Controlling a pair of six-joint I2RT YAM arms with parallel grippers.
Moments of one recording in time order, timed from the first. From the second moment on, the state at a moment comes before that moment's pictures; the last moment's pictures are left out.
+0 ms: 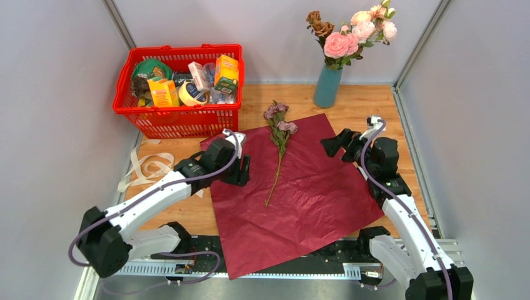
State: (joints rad) left arm -0.69 1.06 0.80 -0.54 -0.01 -0.37; right arm 0.15 0.85 0.61 0.02 -0.29 0.49
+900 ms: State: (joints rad) left arm -0.98 1.64 0.88 -0.24 -0.12 -0.55; right arm 0.15 0.78 0.52 -0.03 -0.39 0.51
